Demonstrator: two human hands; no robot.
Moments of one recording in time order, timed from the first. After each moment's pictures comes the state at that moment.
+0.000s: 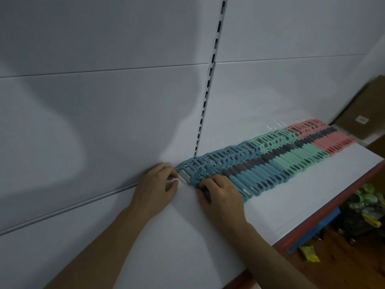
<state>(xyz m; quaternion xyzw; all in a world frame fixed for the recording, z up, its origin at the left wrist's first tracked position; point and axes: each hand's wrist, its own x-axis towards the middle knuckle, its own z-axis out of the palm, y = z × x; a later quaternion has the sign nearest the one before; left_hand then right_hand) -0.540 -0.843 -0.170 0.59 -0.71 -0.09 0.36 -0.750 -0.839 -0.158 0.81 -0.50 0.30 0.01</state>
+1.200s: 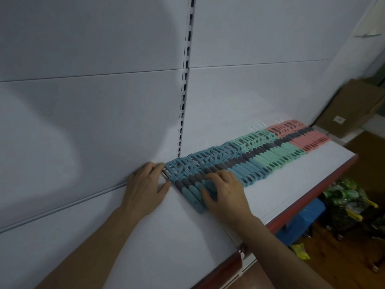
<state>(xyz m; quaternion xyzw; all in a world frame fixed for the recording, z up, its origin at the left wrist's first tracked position) -0.559 -0.846 -0.174 0.65 -0.71 -0.04 0.26 -0.811 -0.847 -0.154 0.80 -0.55 0.24 -0.03</state>
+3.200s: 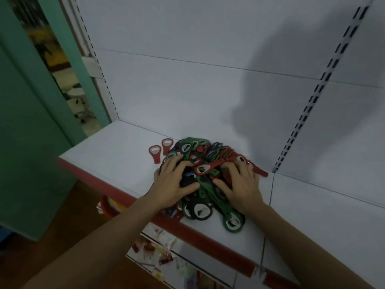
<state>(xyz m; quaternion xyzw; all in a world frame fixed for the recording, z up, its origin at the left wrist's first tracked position) -0.029 -0.230 -0.153 0.89 -0.38 -0.02 0.23 -0.161 -0.449 -0.161 0.96 -0.15 0.19 -0.16</state>
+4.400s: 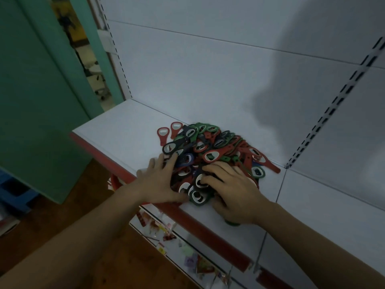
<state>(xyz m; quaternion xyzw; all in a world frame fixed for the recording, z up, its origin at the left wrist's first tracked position) -0.055 -0.193 -0.124 0.94 -0.26 -0.21 0.03 -0.180 -0.426 -0.127 0.98 0.18 0.08 -0.07</state>
